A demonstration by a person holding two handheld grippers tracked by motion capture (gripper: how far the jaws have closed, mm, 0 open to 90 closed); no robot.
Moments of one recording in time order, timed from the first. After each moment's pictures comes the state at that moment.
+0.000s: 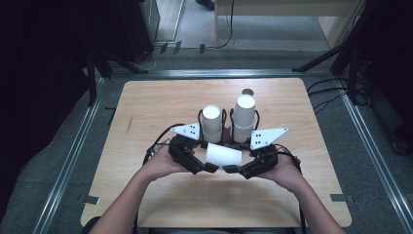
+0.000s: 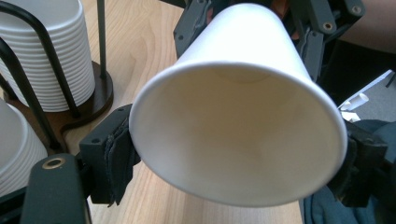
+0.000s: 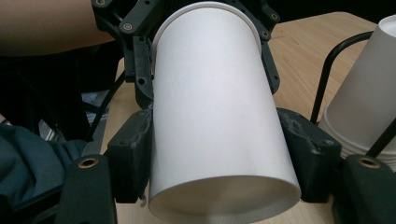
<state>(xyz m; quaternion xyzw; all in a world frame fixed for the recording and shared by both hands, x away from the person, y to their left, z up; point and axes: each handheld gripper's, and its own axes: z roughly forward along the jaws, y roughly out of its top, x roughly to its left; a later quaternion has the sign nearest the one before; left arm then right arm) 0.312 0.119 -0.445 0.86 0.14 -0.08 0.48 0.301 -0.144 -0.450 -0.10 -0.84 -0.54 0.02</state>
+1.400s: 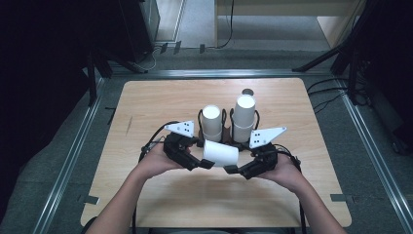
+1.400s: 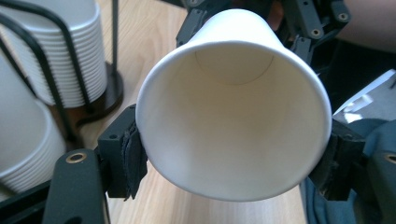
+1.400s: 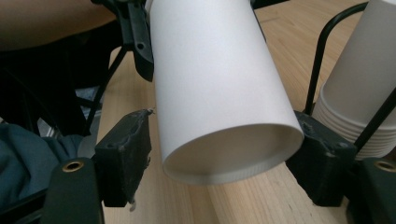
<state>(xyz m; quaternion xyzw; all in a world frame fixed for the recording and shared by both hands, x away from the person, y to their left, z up) 0.314 0.133 -0.439 0.87 0.15 -0.06 0.47 0.305 -0.145 -0.455 -0.12 -0.85 -0.51 0.03</state>
